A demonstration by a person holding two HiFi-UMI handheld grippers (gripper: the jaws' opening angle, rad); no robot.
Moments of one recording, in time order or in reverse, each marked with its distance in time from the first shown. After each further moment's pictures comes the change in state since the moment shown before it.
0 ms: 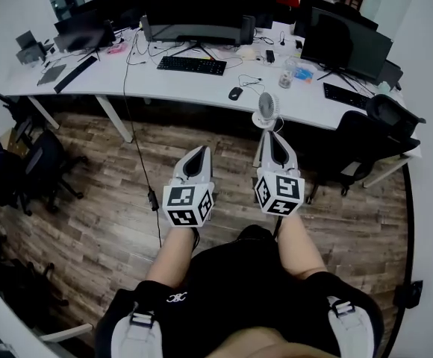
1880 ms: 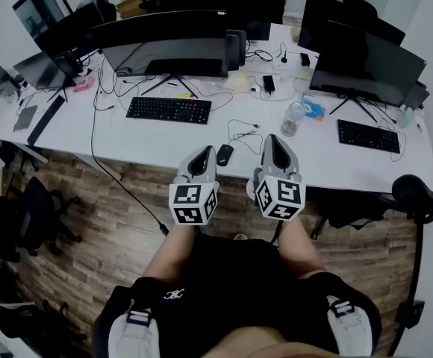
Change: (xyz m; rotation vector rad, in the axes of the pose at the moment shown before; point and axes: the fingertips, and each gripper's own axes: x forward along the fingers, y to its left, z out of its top) left arm 0.430 0.079 0.001 0.060 0.137 -0.055; right arm 0.373 -0.173 -0.064 0.078 0.055 -0.085
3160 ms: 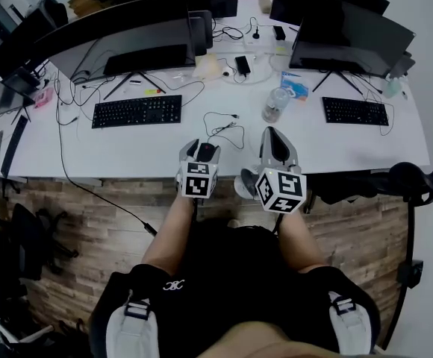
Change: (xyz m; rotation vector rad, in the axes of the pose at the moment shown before) left arm 0.141 0.003 -0.140 0.121 0.422 -0.171; right arm 0.043 -0.061 -0.037 0.003 0.106 -0.157
